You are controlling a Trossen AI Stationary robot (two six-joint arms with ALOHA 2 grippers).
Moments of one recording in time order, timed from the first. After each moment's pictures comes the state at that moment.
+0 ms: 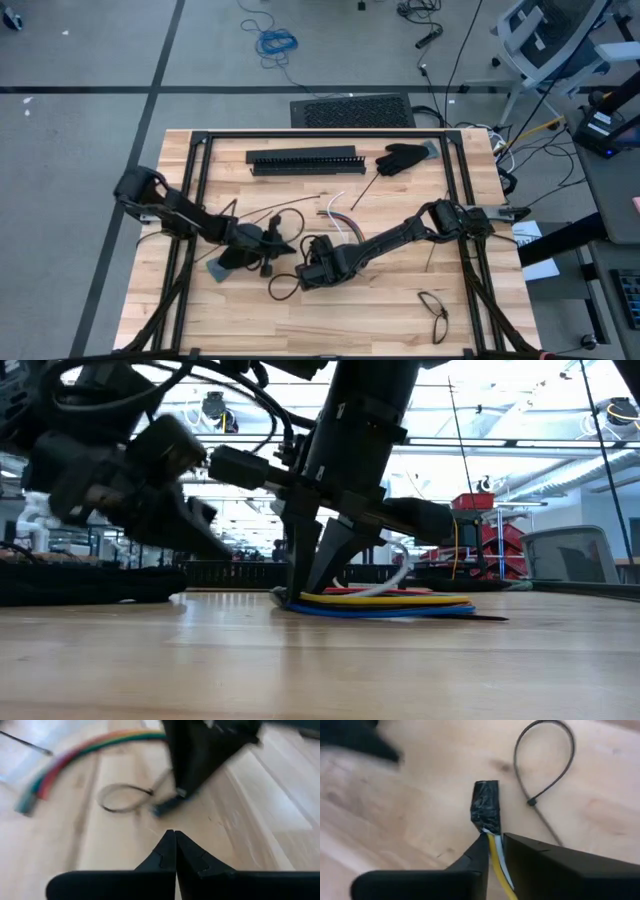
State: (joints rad) left arm -0.25 1.56 0.32 0.77 -0.08 -0.06; right arm 0.32 2.28 1.77 -0.80 0.33 1.50
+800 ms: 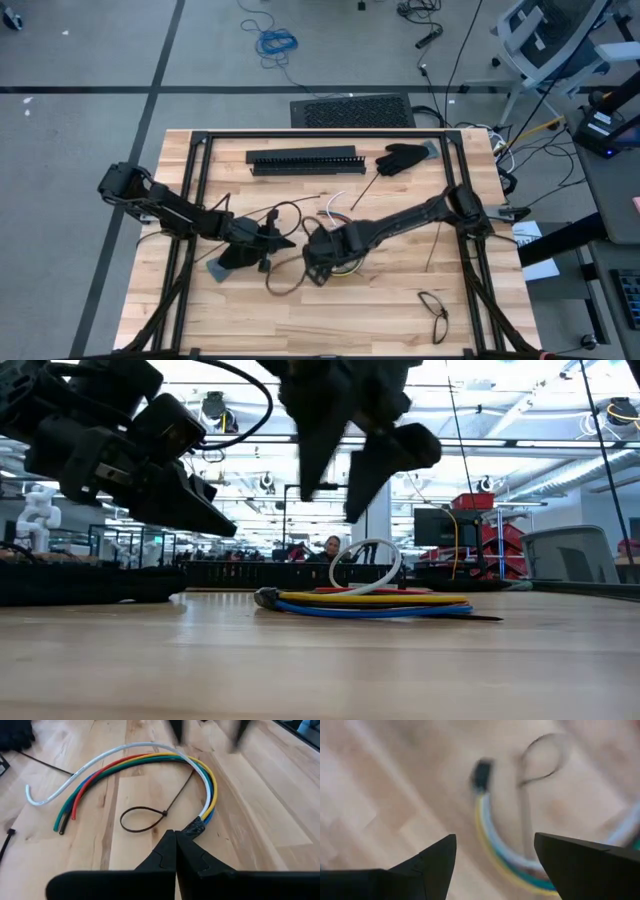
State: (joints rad) left arm -0.23 1.42 0.32 0.66 -0.09 -0.01; right arm 0.27 2.09 1.77 -0.94 0.07 1.02
